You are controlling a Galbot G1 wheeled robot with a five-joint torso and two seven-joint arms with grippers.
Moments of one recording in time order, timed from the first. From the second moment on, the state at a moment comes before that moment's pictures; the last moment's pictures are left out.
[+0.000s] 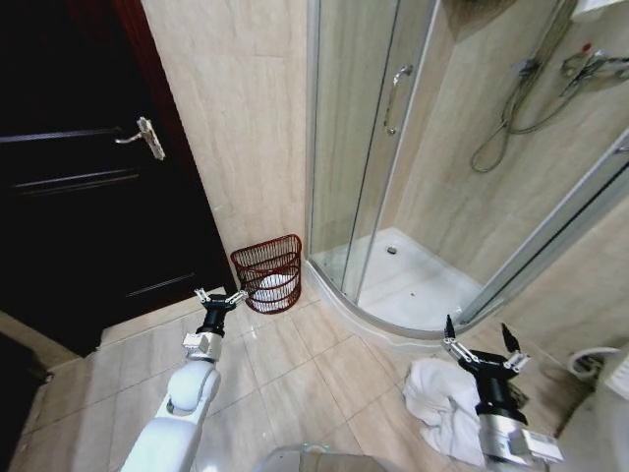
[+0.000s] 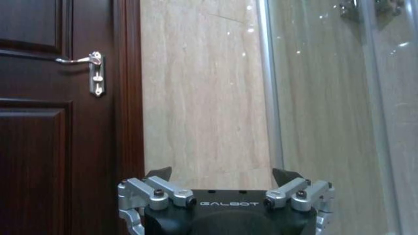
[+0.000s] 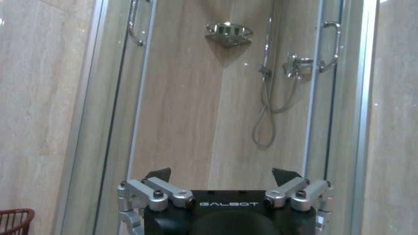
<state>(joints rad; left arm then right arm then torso) 1.42 -1.27 -0.56 -1.94 -0.19 -0.20 -0.09 -1.89 1.61 0.84 2.31 0.08 0.25 0.00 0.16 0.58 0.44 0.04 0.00</state>
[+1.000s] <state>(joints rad) 1.42 -1.28 -0.55 -1.94 -0.19 -0.21 -0.09 -1.91 1.61 0.85 2.30 0.09 0.27 0.01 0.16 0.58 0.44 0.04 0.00</state>
